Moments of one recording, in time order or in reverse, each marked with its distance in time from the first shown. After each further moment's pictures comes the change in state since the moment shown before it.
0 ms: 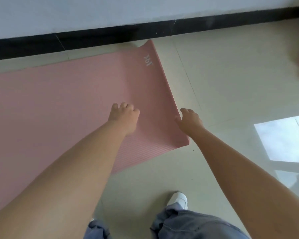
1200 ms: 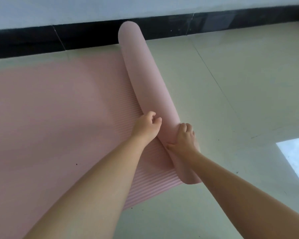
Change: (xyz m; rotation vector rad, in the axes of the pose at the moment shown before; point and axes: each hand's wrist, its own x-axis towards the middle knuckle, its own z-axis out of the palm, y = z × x) left_hand 0.135 0.023 0.157 -1.188 0.266 -0.214; right_hand 0.117 -0.019 0.184 0.129 0.192 -0.119
